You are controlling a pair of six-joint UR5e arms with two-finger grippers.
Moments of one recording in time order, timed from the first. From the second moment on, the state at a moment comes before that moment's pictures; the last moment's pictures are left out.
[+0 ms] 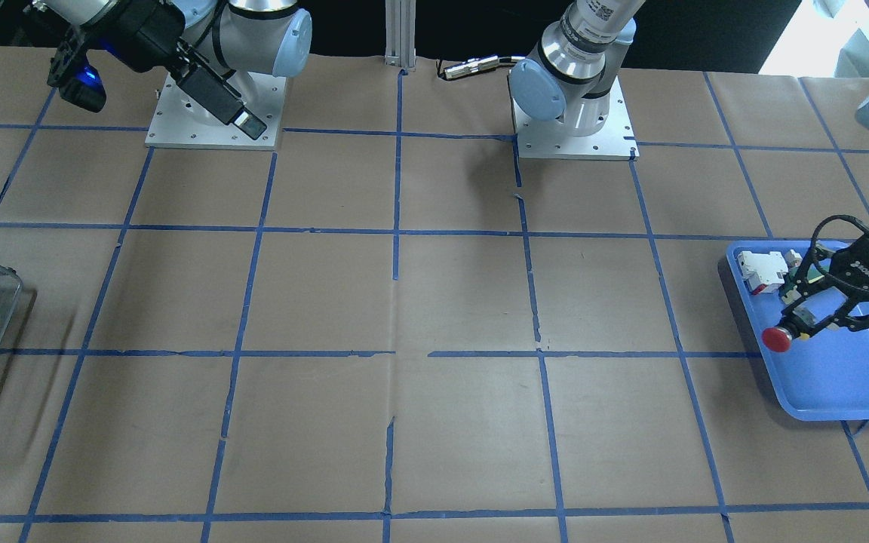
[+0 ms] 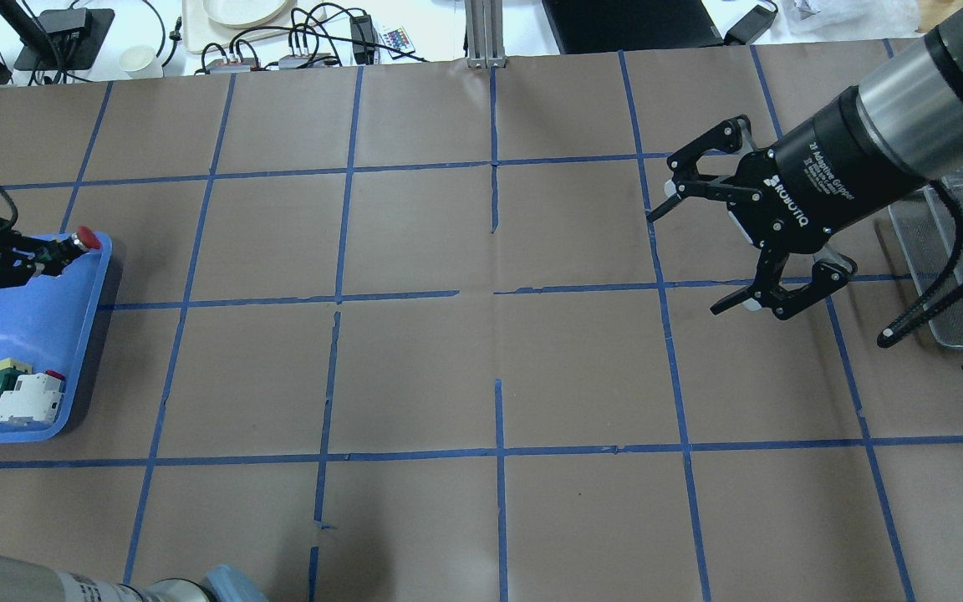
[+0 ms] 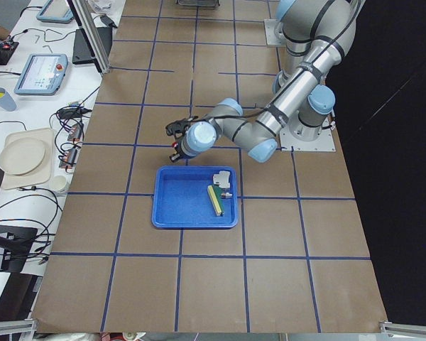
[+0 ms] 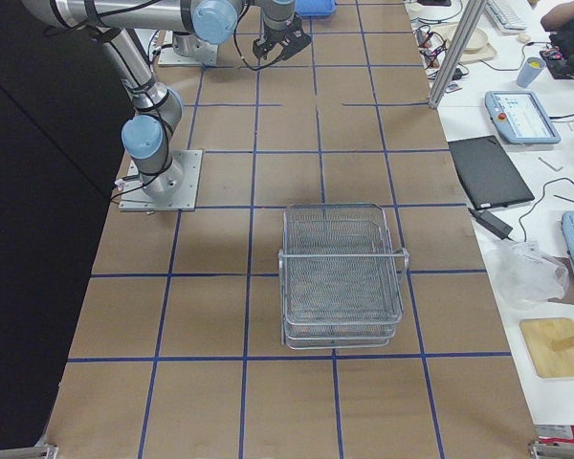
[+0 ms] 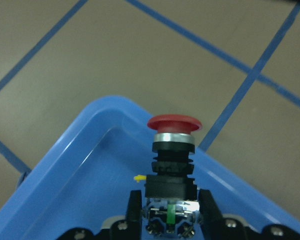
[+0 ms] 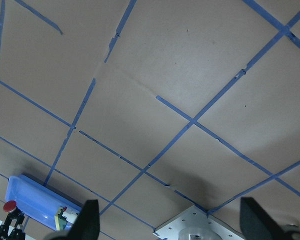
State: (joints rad) left arm -0.83 -1.80 -1.77 -1.22 1.12 1.69; right arm 1.39 -1.80 1.76 -1.39 -1.03 0.74
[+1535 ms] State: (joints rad) left arm -1.62 -1.55 -1.78 -1.24 1.01 1.24; right arm 1.33 -1.58 1.79 -1.37 -0.49 0.89
